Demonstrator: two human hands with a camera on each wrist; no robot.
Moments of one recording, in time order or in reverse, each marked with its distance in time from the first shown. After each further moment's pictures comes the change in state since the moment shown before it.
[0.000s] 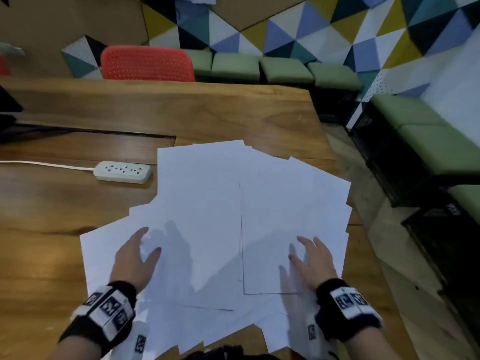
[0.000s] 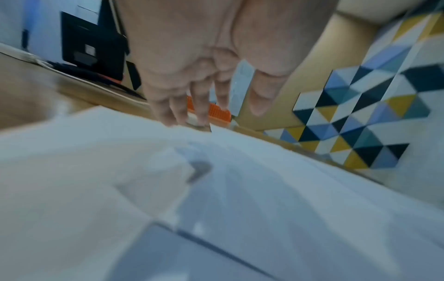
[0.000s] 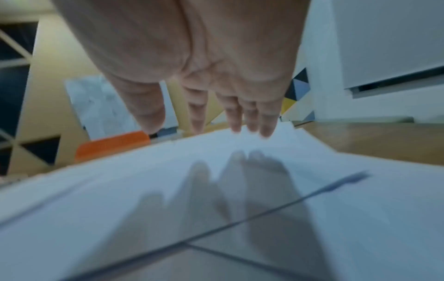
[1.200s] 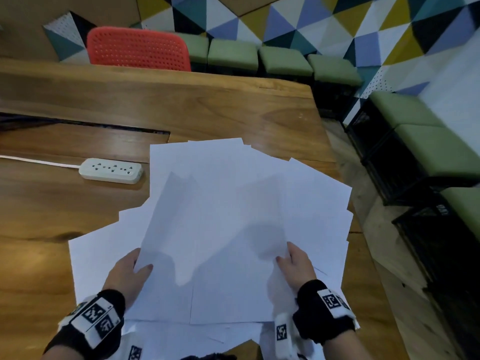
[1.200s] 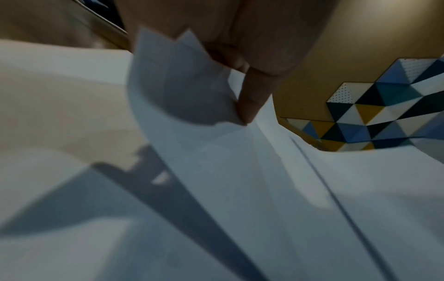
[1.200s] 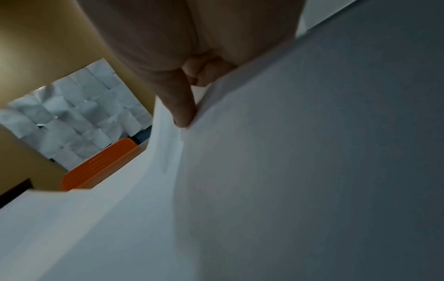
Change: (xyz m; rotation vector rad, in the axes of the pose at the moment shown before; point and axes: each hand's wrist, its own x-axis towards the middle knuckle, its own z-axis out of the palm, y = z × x) left_hand 0.008 -0.004 0.000 -0.111 -0.169 -0.146; right_hand 0.010 -0.042 0.011 0.438 -0.067 0.029
